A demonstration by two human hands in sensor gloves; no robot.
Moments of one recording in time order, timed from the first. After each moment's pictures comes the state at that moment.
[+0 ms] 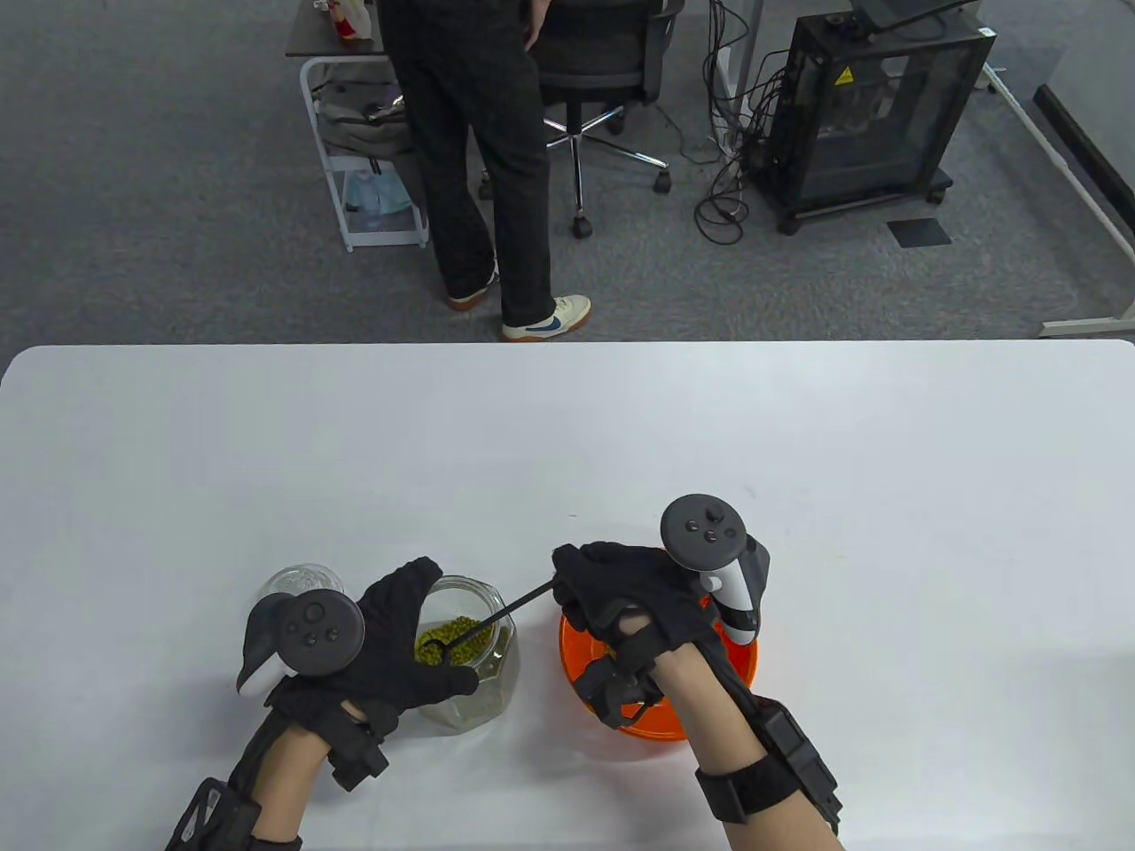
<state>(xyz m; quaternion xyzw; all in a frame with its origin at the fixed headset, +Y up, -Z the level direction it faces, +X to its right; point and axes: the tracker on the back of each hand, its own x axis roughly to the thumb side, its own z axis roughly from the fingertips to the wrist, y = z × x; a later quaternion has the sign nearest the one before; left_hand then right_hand) -0.238 -0.702 -0.289 -0.05 -0.28 0.32 0.91 0.074 -0.656 -0.325 0.02 0.13 0.83 0.54</state>
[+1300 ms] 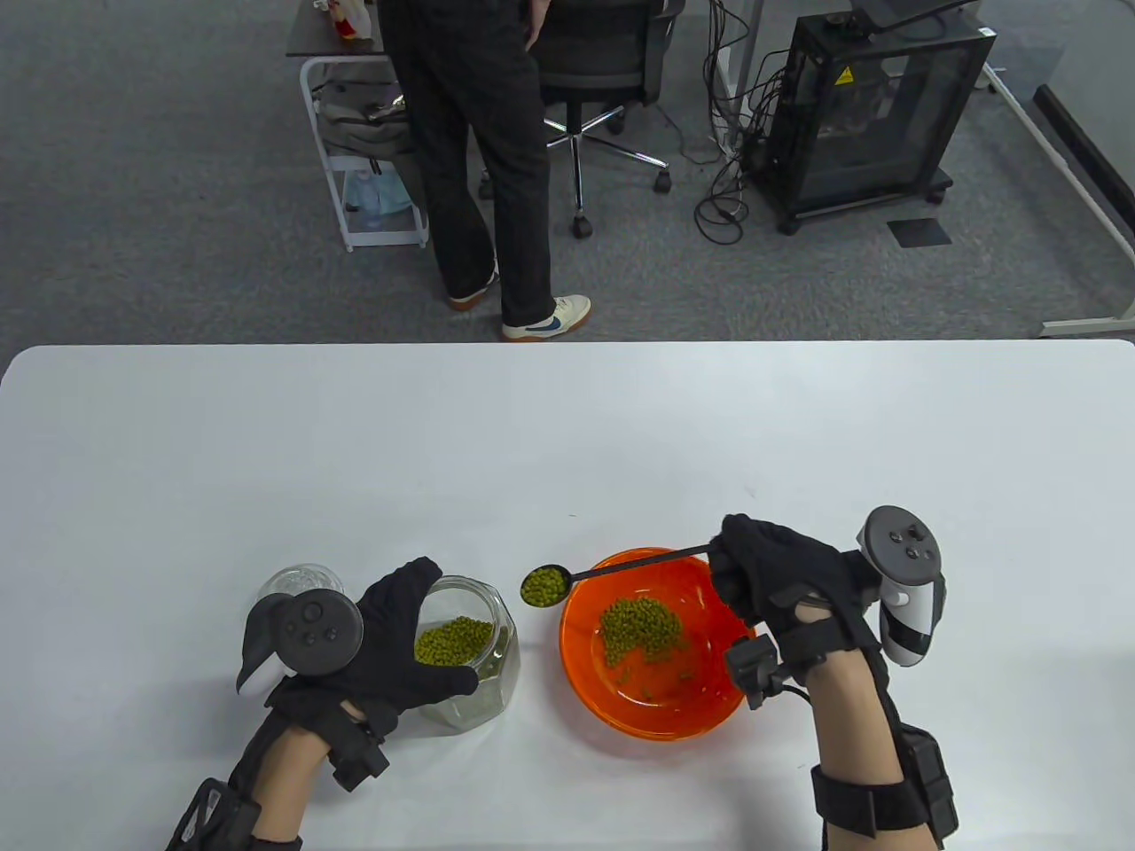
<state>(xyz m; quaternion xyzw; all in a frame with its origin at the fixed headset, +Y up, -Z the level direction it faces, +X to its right) -0.238 -0.702 -0.289 -0.05 -0.28 0.32 0.90 0.220 -0.652 -0.315 -0.05 0.06 0.76 0.65</state>
